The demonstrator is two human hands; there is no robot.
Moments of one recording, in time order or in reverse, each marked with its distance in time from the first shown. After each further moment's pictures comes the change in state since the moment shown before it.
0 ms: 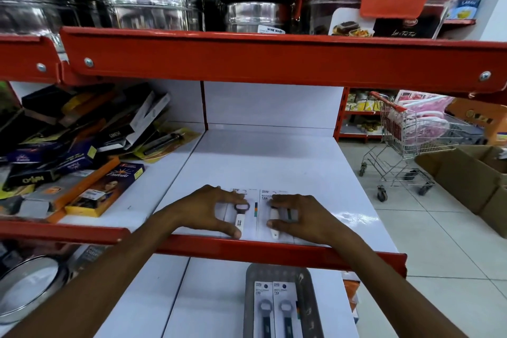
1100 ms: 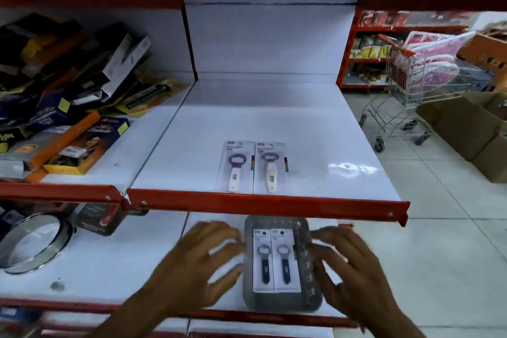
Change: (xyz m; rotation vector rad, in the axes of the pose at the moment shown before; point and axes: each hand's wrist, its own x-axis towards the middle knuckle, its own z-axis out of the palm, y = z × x) left_hand -0.119 0.051 0.128 0.248 0.472 0.383; right_hand -0.166 0.007 0.071 -0.313 0.519 -0.283
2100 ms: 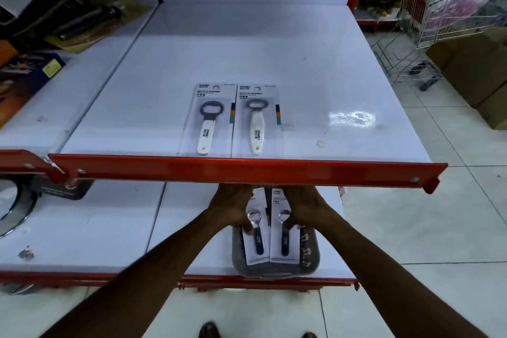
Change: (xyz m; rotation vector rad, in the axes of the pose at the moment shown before) left_hand 0.065 -0.050 0.191 -0.222 -0.752 -0.576; right_hand 0.020 0.079 0.146 0.101 -0.981 0.431
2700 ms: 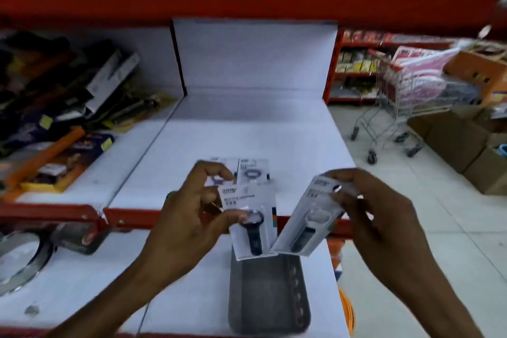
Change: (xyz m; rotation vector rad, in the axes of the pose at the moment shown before) left_hand -0.190 0.084 -0.173 -0.716 0.705 0.292; right_hand -0.199 -0.076 -0.185 0.586 0.910 -0.283
